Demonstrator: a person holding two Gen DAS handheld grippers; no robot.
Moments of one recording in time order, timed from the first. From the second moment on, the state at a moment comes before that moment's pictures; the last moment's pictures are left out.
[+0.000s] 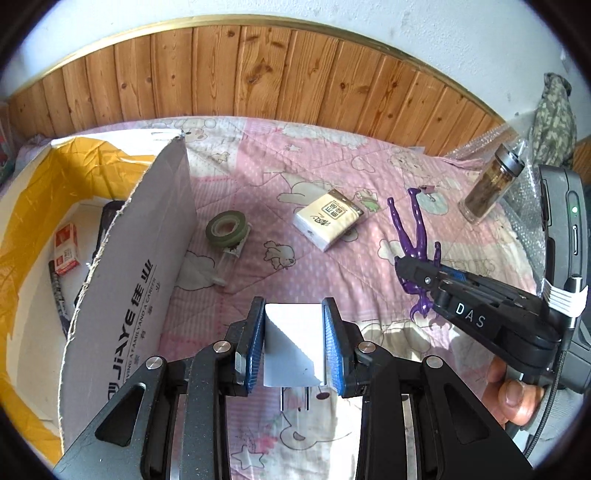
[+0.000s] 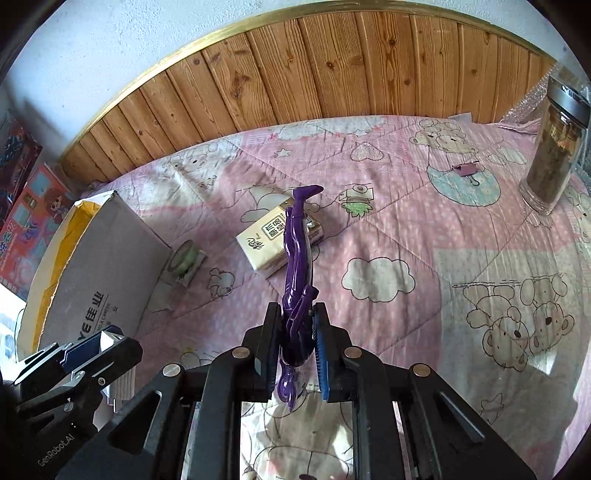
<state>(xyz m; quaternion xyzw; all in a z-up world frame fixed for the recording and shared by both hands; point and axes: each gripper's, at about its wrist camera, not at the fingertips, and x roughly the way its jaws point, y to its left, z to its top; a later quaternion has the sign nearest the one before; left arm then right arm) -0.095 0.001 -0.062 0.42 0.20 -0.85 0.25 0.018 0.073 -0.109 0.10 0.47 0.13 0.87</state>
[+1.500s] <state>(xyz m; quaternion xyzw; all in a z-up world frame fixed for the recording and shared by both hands) 0.044 0.010 0.029 0.36 0.19 -0.87 0.27 -0.177 0.137 -0.026 -0.01 0.42 0.30 0.86</state>
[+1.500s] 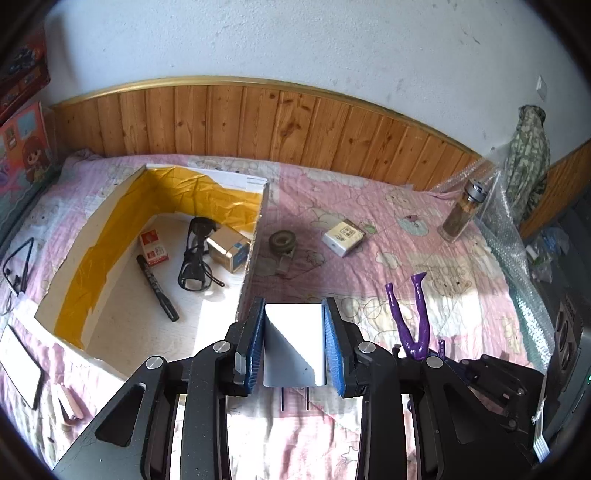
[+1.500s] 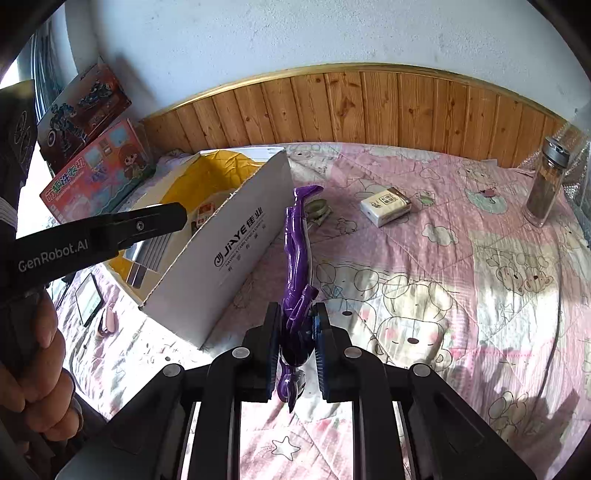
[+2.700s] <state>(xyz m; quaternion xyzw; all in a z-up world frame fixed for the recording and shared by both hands) 0.119 -0.107 0.027 0.36 0.23 -0.83 0.35 -0.197 0.278 0.039 -0.09 0.37 0.46 0.80</state>
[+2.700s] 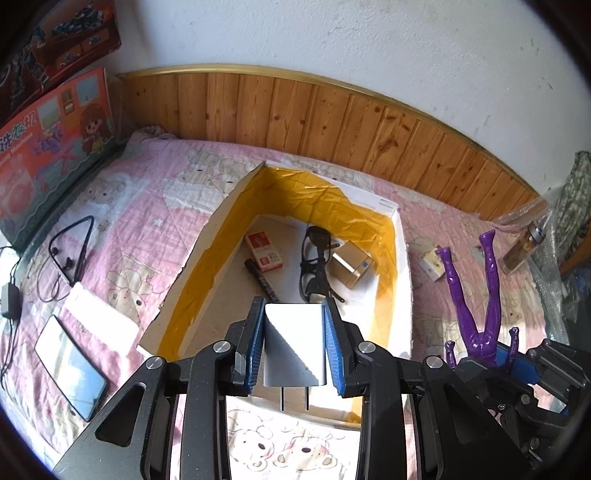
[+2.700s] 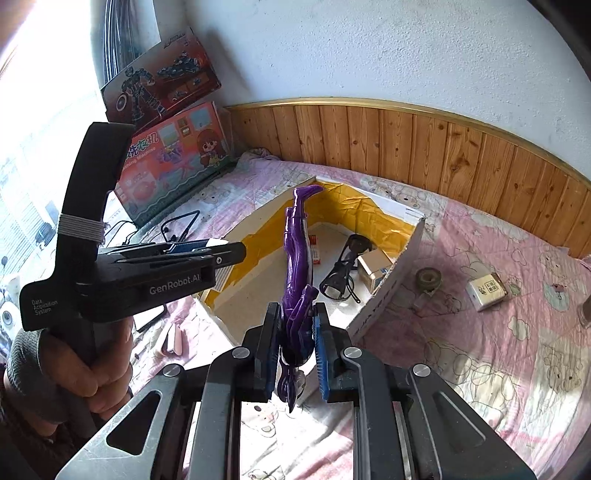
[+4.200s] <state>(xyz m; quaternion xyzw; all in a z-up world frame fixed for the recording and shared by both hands) 0.086 -0.174 -0.051 0.52 0.17 -0.77 0.34 -0.173 0.403 -0.049 -0.35 0.44 0.55 0.62</state>
